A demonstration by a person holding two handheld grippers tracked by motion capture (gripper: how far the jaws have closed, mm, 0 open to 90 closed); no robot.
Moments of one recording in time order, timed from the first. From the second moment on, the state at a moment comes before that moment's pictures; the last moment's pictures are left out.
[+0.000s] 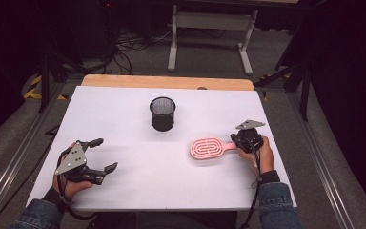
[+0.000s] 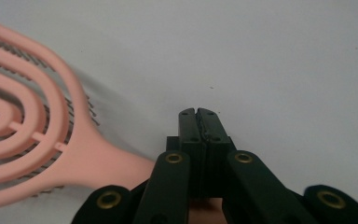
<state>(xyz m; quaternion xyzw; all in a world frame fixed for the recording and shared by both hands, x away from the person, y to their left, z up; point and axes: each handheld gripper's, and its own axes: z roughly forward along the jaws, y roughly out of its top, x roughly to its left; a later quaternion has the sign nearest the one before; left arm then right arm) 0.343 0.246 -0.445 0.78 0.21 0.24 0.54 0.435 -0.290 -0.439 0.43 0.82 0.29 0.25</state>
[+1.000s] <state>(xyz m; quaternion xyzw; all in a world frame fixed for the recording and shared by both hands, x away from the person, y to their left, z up) 0.342 0.247 -0.444 0.78 0.20 0.24 0.54 0.411 -0.279 -0.437 0.41 0.85 0.26 0.20</state>
